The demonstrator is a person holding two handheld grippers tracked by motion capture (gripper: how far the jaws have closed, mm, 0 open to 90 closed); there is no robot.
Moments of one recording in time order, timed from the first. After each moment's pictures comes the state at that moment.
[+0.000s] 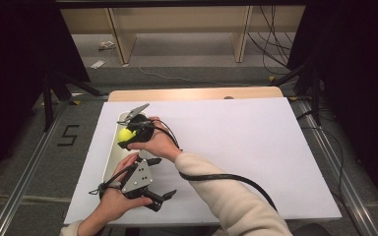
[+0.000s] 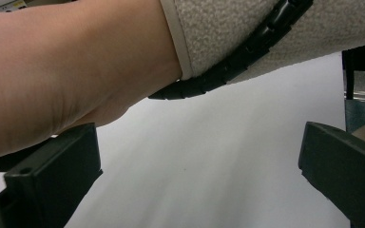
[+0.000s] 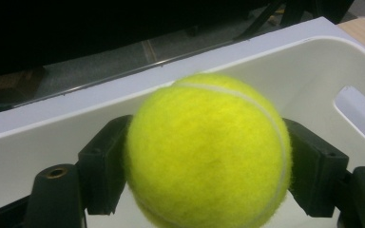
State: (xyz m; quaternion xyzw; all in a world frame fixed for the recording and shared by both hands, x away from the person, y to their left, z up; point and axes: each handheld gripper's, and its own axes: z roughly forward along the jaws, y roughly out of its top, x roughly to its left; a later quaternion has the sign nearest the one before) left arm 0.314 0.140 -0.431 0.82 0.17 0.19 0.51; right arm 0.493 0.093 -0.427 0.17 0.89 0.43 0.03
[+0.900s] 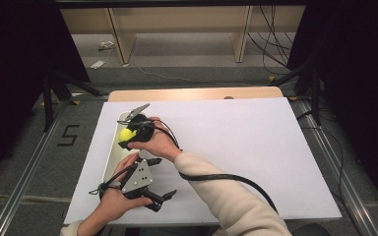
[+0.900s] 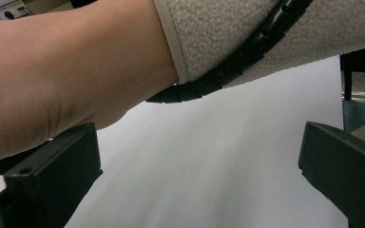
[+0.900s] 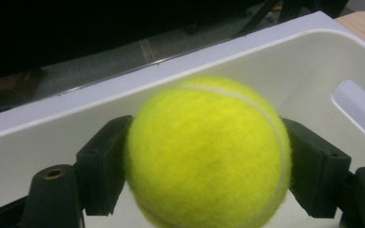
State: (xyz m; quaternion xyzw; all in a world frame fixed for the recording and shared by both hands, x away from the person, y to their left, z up) left arm 0.314 0.140 -0.430 0.82 0.16 0.19 0.51; right arm 0.495 0.093 -0.429 0.18 0.89 0.43 0.03
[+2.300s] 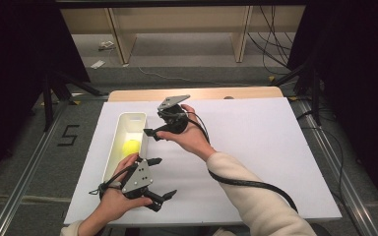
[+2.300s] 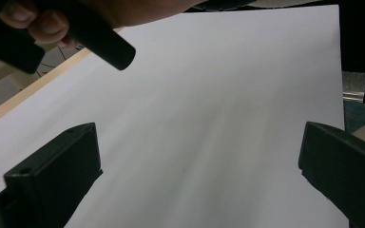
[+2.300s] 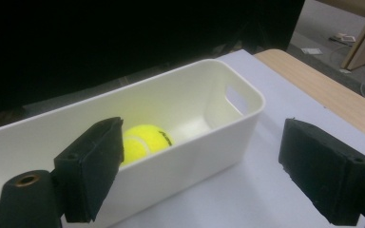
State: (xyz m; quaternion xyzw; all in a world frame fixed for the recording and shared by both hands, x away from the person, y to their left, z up) left arm 0.314 0.139 -0.431 0.82 0.17 0.19 0.51; right arm 0.490 -0.006 -0.388 0.21 0.84 0.49 0.08
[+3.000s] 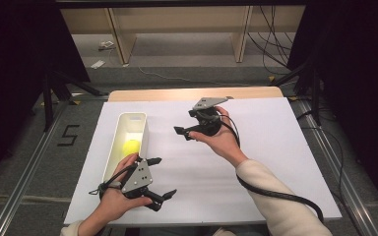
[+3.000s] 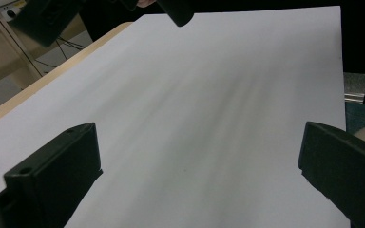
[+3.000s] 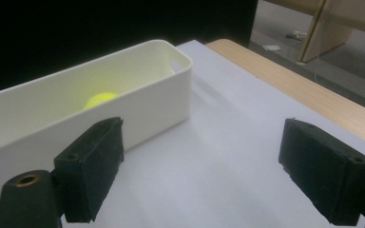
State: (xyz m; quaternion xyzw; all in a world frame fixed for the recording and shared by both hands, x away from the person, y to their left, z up) left arm 0.314 0.140 -0.431 0.82 0.17 0.19 0.51; right arm 0.478 -0.095 -0.386 0.26 0.82 0.50 0.12
